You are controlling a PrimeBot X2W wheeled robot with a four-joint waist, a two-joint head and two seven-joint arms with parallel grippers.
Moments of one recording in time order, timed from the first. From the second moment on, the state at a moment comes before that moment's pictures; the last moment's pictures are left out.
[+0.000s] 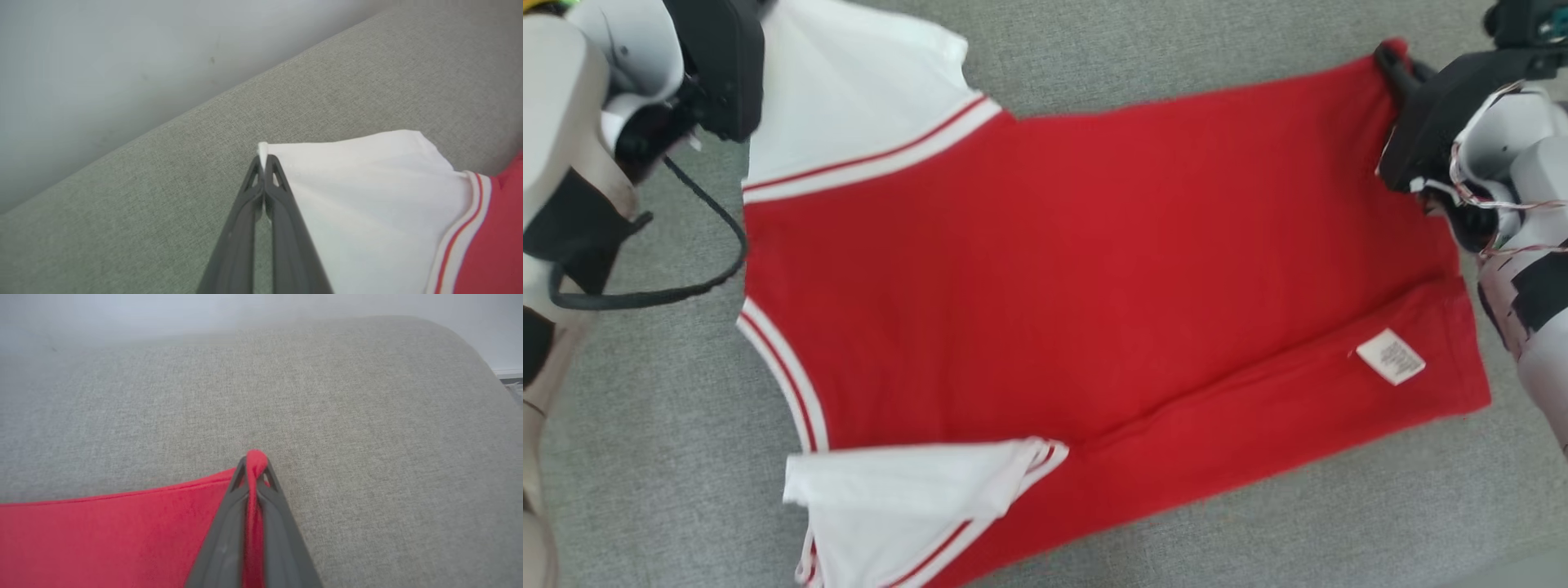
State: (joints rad) left arm -1.50 0.35 -0.88 0.83 -0.78 -0.13 0.42; right arm -1.19 -0.42 0.64 0.92 0.67 0.13 0.14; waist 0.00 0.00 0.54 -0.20
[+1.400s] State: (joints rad) left arm -0.94 0.68 -0.84 -0.02 -1.03 0.14 0.11; right arm -0.82 -0.77 0.79 0.55 1.18 0.13 -0.25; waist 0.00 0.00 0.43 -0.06
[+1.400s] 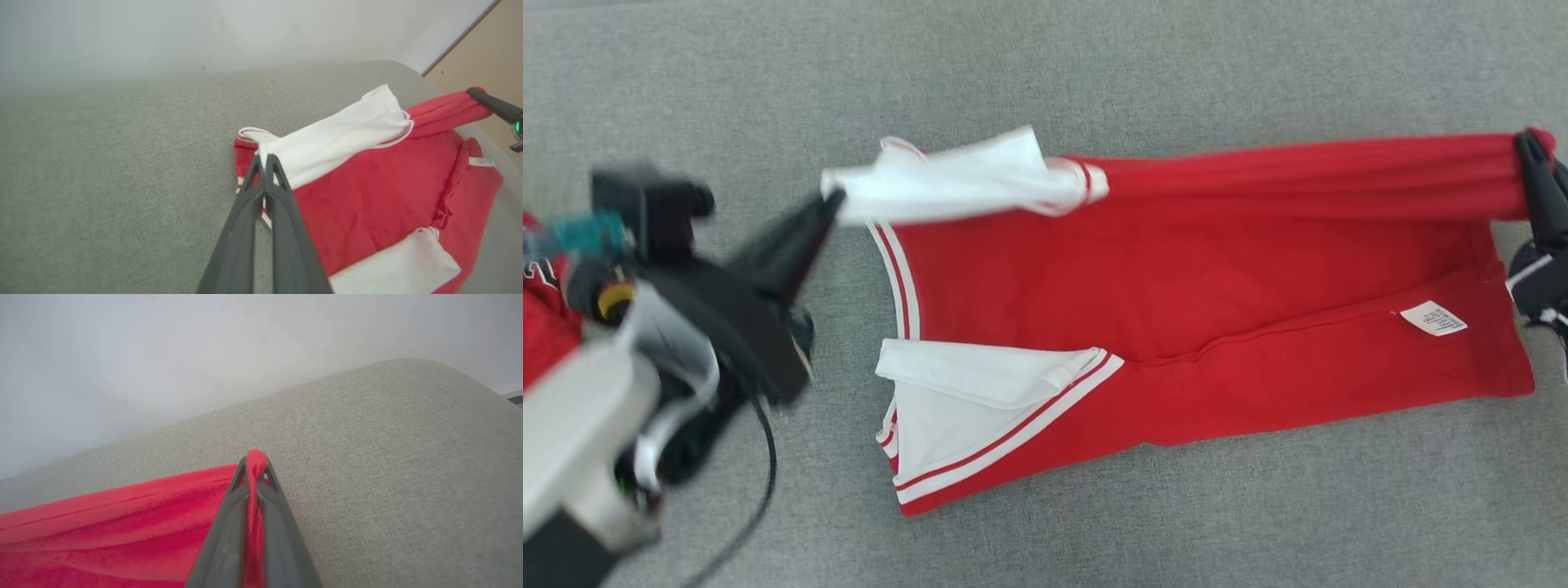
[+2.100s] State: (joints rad) left arm -0.59 0.77 -0.88 -0.31 -1.11 0.32 0.05; right arm -0.62 -0.77 0.79 0.50 1.16 0.13 -0.26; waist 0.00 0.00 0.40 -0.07
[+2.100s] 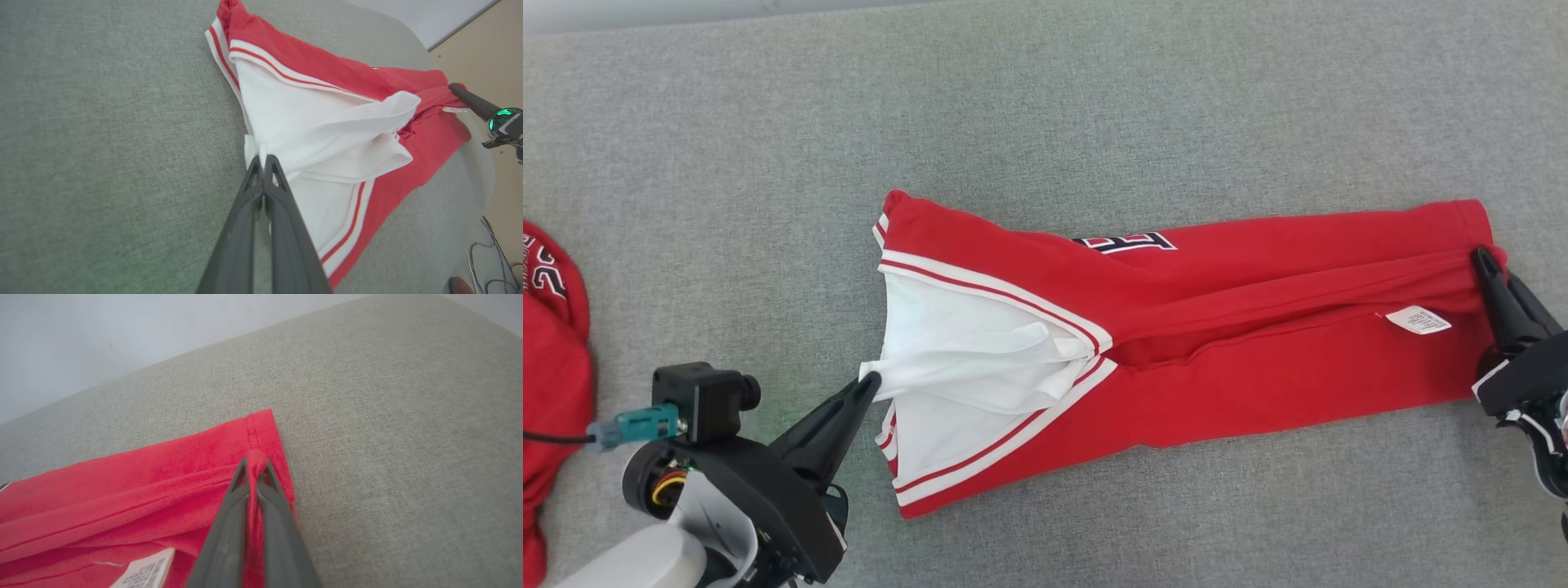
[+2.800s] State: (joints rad) left arm -0.51 0.65 -0.84 -0.12 -0.99 0.43 -0.23; right arm -0.49 -0.62 0.48 0.42 0.90 0.13 -0.26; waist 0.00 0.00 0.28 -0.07
